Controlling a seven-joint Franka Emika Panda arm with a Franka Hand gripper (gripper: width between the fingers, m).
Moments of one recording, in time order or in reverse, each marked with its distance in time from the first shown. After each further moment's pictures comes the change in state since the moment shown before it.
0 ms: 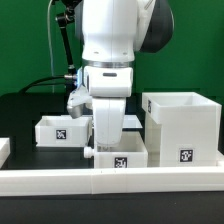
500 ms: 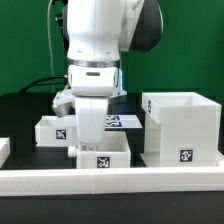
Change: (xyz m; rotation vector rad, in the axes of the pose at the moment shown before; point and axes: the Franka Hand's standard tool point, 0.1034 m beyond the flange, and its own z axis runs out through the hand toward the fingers) arm -0.019 -0.004 -0.001 0.033 -0.009 0.018
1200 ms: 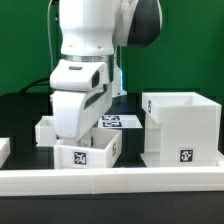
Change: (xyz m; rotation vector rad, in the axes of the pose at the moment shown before) arm -0.010 0.004 -0.009 -0.017 0.014 0.166
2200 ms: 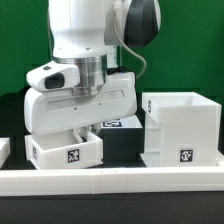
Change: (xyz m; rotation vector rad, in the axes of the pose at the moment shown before) arm -0.006 0.004 0.003 0.052 0.048 0.882
